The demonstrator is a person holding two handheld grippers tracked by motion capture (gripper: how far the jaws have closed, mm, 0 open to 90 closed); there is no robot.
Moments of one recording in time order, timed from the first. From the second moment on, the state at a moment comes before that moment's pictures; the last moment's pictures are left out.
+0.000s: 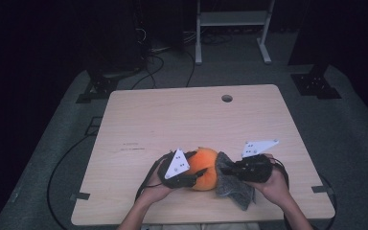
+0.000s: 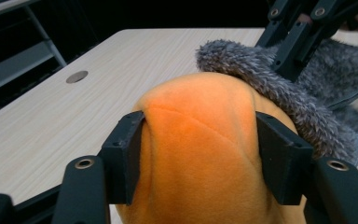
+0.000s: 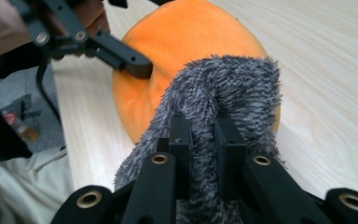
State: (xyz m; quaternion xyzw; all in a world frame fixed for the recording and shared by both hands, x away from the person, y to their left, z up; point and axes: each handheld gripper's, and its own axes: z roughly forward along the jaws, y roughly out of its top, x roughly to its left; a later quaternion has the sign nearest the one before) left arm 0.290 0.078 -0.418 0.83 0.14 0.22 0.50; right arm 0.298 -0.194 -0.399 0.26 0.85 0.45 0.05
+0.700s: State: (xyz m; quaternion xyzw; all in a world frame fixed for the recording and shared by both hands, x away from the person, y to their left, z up) left arm 0.309 0.112 -0.434 0.84 0.22 0.12 0.48; right arm 0.295 -0.179 -0.425 0.24 0.89 0.38 0.04
